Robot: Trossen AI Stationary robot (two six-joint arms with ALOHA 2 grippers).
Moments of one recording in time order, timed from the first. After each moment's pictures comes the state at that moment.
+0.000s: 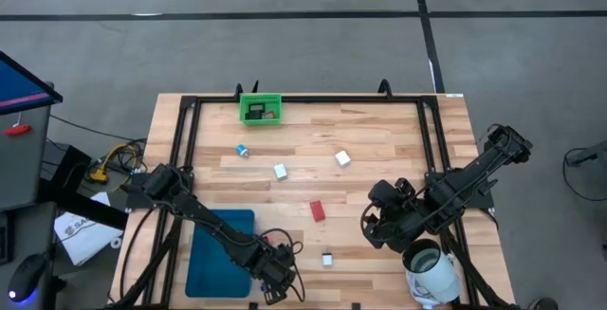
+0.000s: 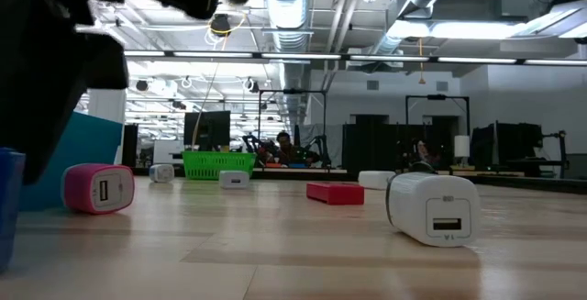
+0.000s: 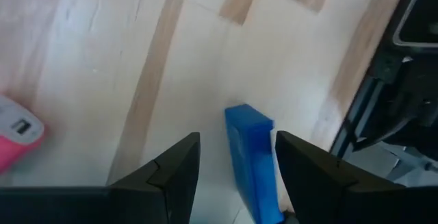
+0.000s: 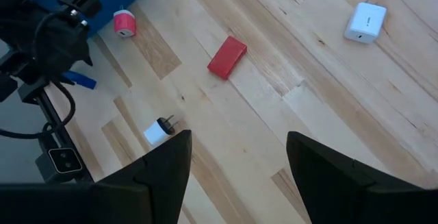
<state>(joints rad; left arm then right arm) -0.63 2.03 1.44 -0.66 0.03 -1.01 0.64 1.49 1.51 -1.25 0.47 1.25</state>
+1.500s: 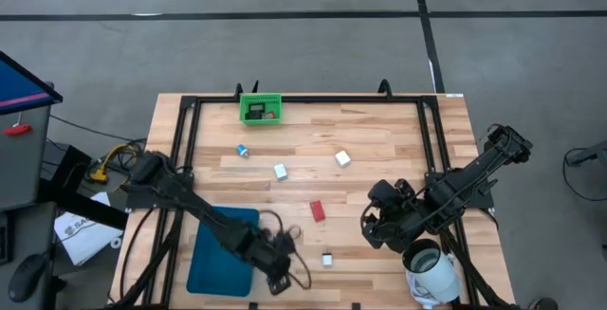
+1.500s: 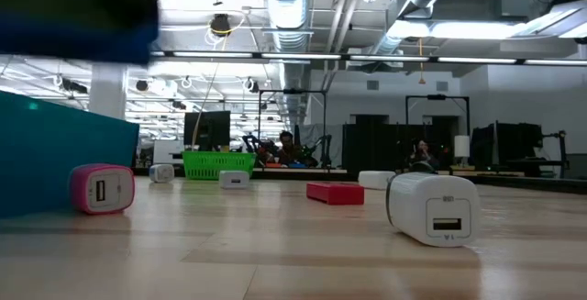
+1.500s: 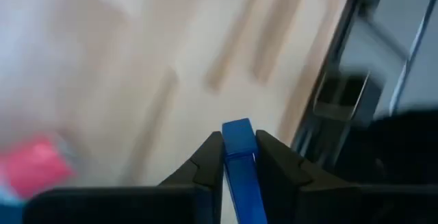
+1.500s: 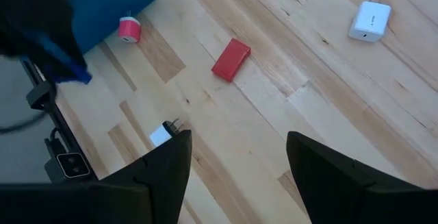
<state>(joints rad) -0.57 1.85 1.38 -0.56 -0.10 -1.06 0.64 1.49 1.51 -1.23 0.48 1.27</state>
